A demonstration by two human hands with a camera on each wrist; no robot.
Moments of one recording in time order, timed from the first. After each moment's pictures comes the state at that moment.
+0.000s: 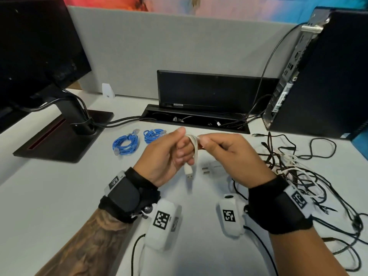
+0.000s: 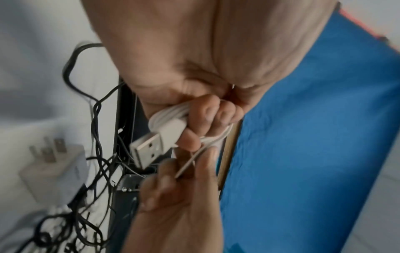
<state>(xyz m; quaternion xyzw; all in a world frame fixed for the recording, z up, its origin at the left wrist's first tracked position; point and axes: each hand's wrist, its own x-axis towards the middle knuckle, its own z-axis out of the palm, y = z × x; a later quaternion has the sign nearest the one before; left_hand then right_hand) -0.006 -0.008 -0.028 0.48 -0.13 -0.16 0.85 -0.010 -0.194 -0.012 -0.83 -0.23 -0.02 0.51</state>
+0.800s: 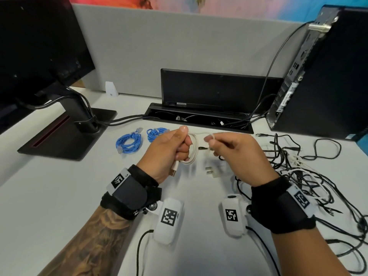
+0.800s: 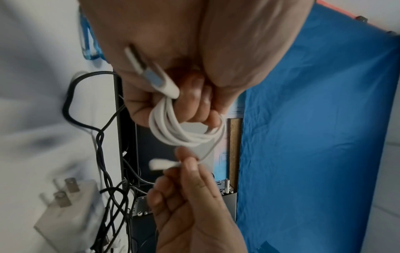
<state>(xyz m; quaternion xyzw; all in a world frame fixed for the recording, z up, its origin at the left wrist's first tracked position) 0.000 -0.002 -0.034 0.63 -0.07 -0.06 0.77 -0.005 -0.197 -0.021 -0.85 -0.12 -0.04 0.51</state>
